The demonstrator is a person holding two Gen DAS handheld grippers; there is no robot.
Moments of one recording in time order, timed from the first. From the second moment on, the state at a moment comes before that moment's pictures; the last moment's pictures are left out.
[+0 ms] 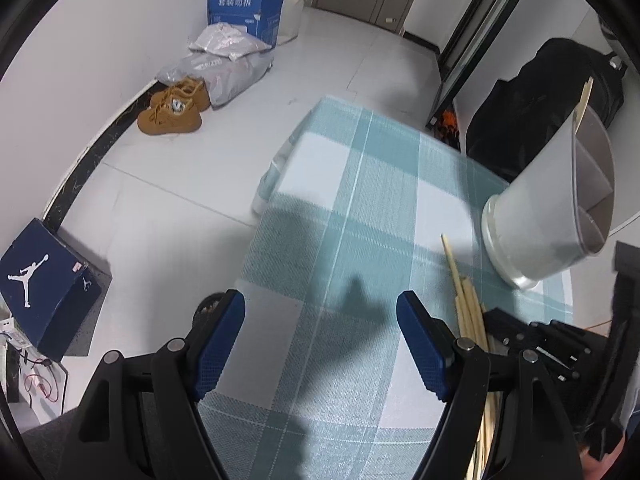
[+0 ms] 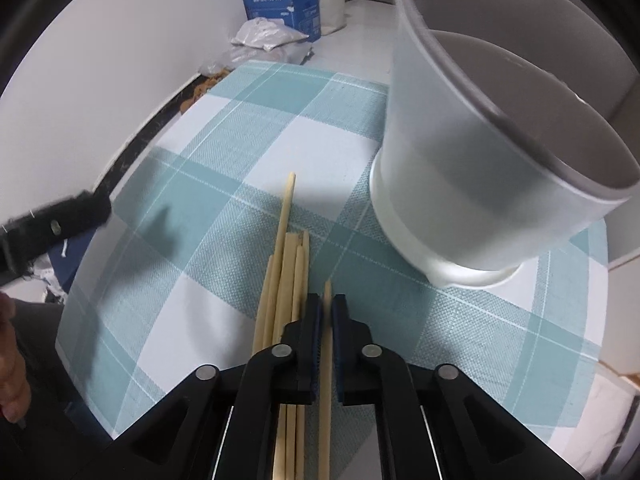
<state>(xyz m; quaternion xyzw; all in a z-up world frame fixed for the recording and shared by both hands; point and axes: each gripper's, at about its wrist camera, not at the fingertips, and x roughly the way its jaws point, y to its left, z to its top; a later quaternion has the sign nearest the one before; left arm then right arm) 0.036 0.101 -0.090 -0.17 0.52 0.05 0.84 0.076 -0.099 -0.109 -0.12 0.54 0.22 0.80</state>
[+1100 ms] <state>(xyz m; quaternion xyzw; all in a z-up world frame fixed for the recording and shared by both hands) 0.039 0.002 -0.109 -0.03 0.58 0.00 0.82 0.022 -0.252 -0.014 0.16 0.36 0.24 0.89</state>
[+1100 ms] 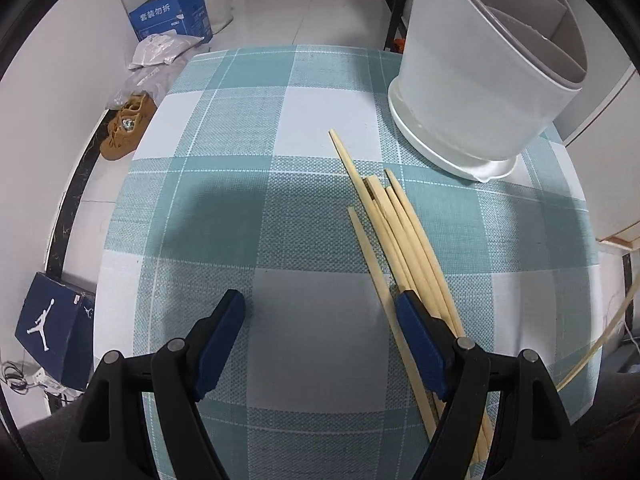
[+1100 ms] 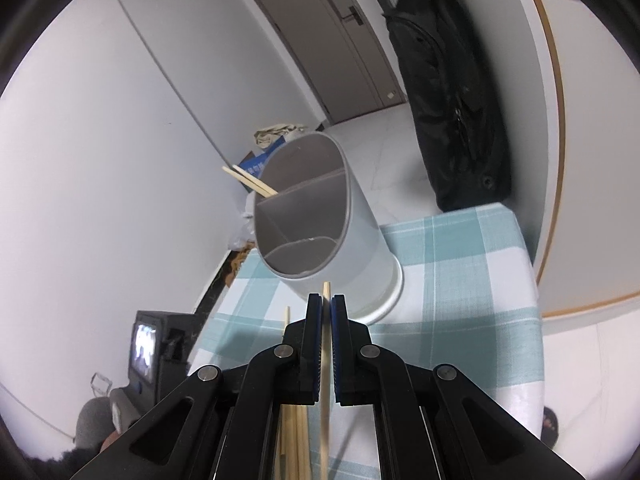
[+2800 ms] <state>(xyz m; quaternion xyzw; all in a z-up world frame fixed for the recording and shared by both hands) 0.025 -0.004 -0.005 -0.06 0.38 -0.05 0.92 0.013 -0.253 0.008 0.14 0.32 0.23 0.91</state>
